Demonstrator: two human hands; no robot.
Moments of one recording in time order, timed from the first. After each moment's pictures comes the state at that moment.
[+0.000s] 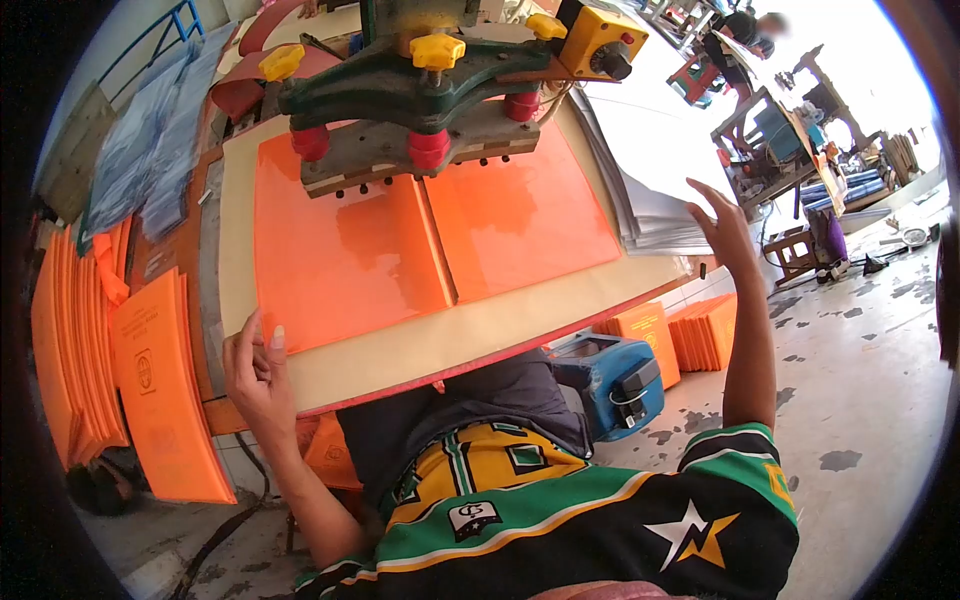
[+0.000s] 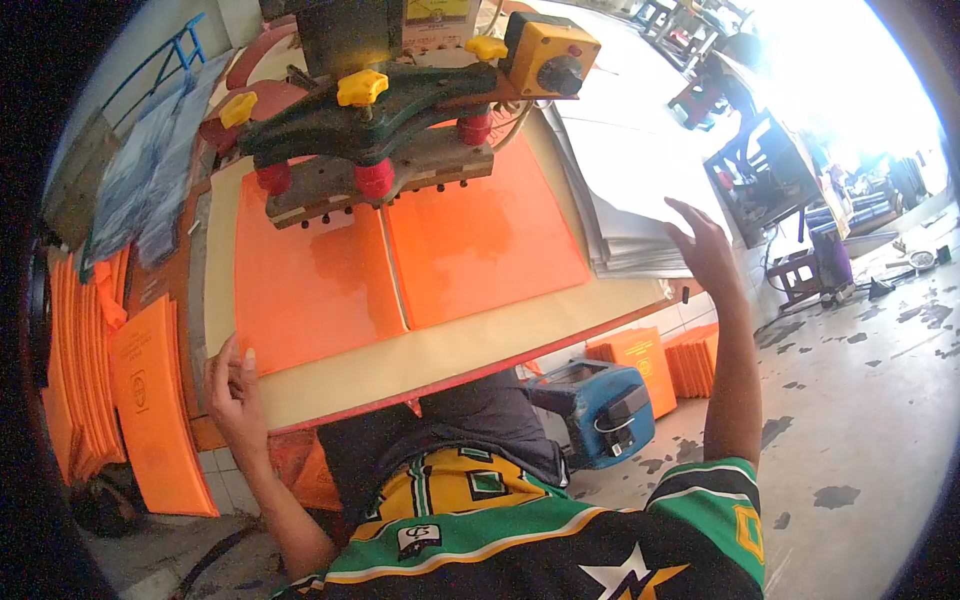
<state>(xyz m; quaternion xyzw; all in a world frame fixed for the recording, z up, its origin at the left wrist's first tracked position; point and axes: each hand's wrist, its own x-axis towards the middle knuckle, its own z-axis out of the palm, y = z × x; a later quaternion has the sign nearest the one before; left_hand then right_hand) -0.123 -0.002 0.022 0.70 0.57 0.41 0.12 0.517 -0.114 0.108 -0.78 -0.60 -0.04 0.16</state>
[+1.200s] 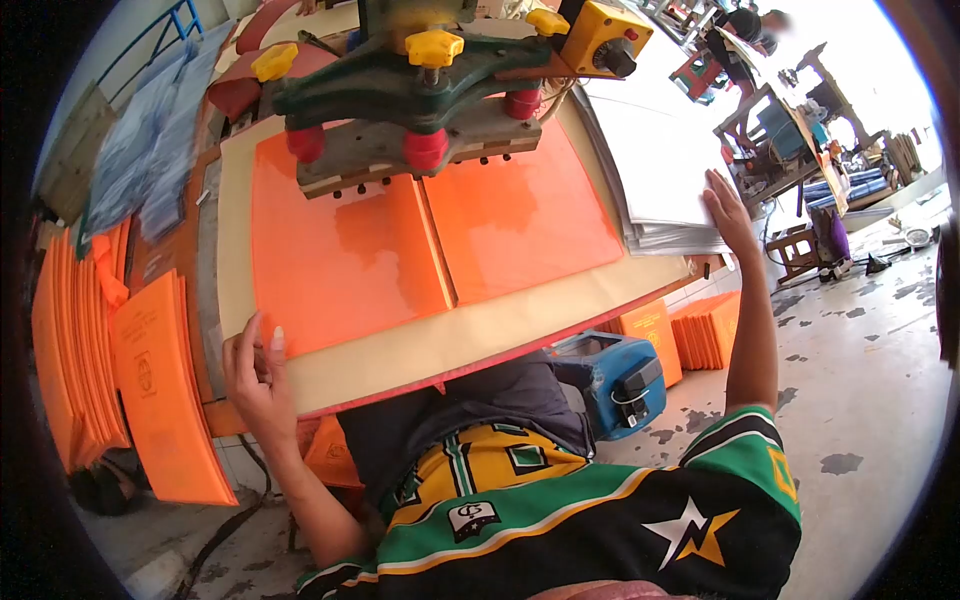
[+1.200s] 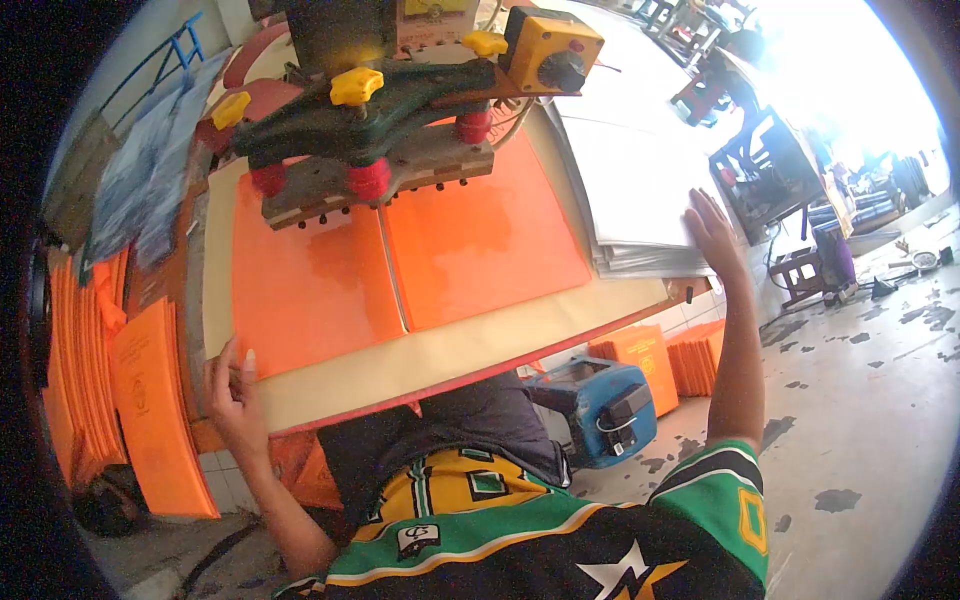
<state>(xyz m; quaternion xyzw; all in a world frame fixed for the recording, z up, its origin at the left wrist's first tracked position) -0.119 -0.002 0.024 0.71 0.57 0.40 0.09 0.633 -0.115 0.050 -0.79 -0.58 -0.06 0.19</state>
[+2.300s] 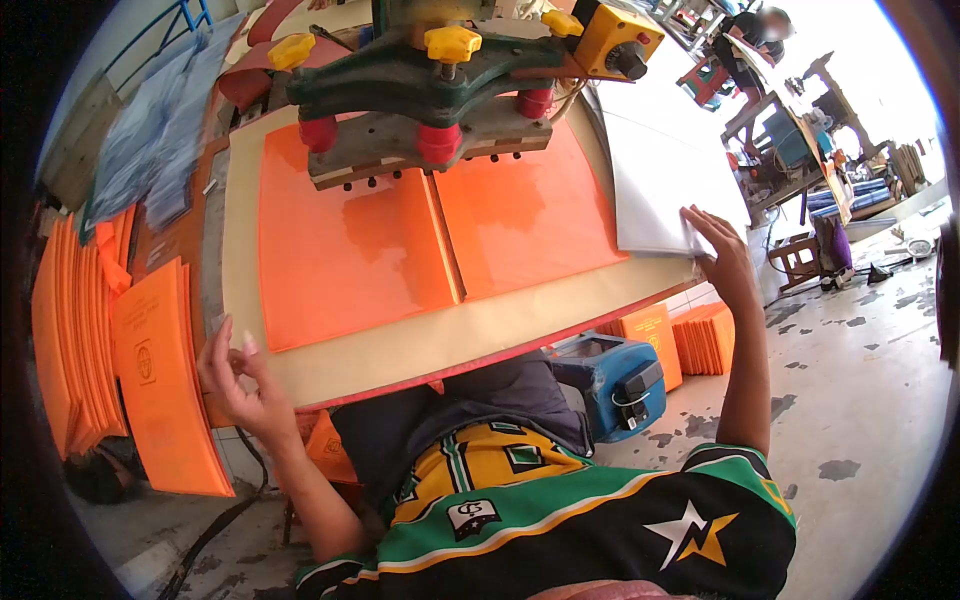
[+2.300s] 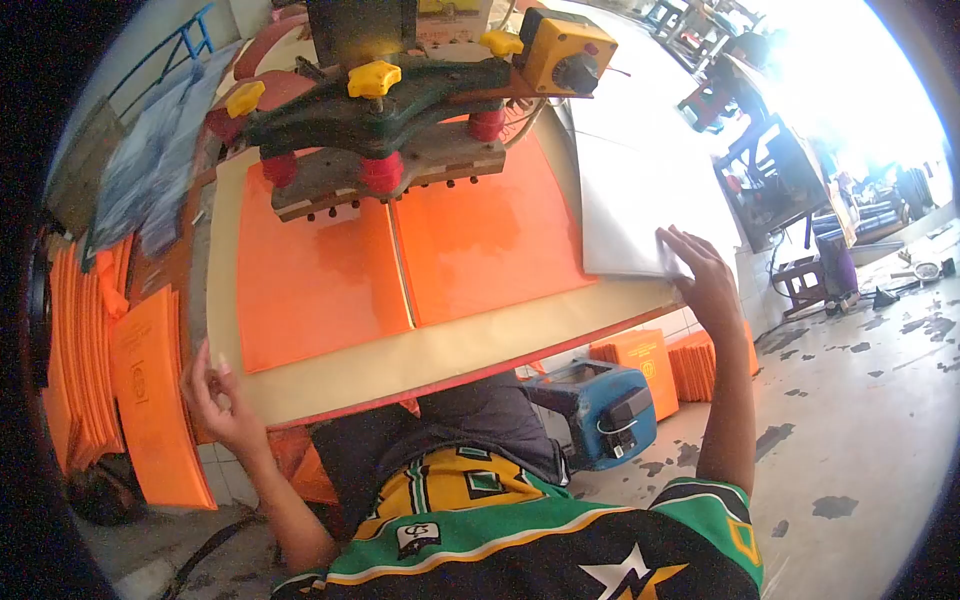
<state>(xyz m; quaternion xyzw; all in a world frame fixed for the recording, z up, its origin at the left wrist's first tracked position) -0.129 -0.007 0.015 0.66 0.54 0.52 0.00 0.470 -0.142 0.107 -0.77 -0.63 -0.06 0.10</state>
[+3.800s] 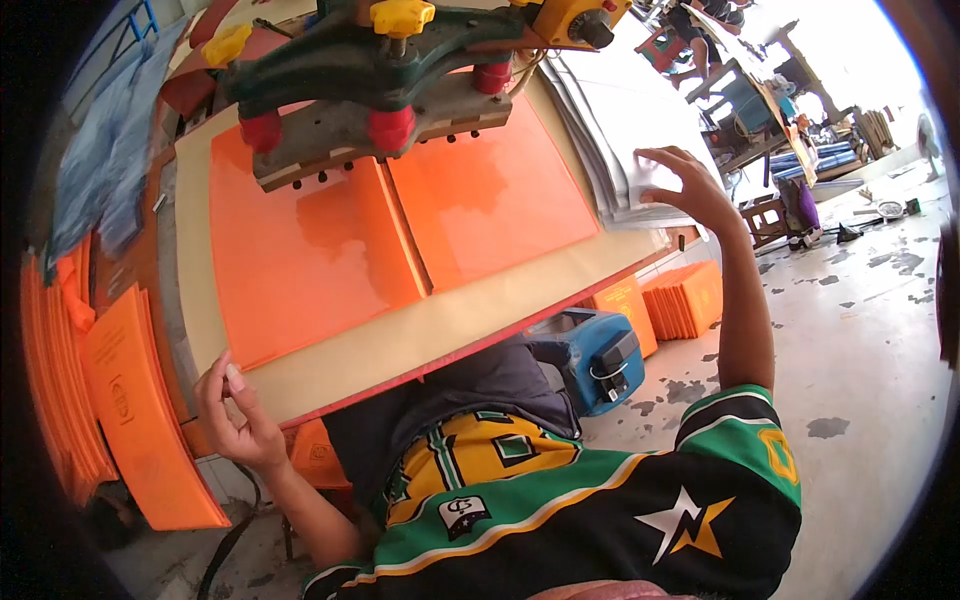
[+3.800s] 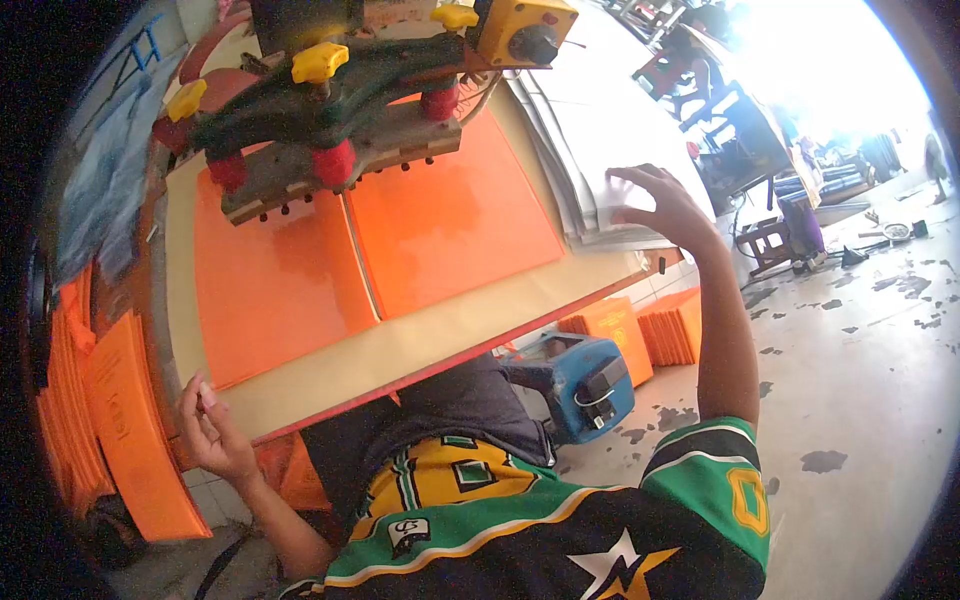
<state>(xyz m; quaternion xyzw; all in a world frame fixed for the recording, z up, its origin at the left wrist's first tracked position) -0.127 -0.017 0.007 0.70 0.46 0.54 0.07 0.492 -0.090 0.138 -0.76 -0.64 0.08 0.07</state>
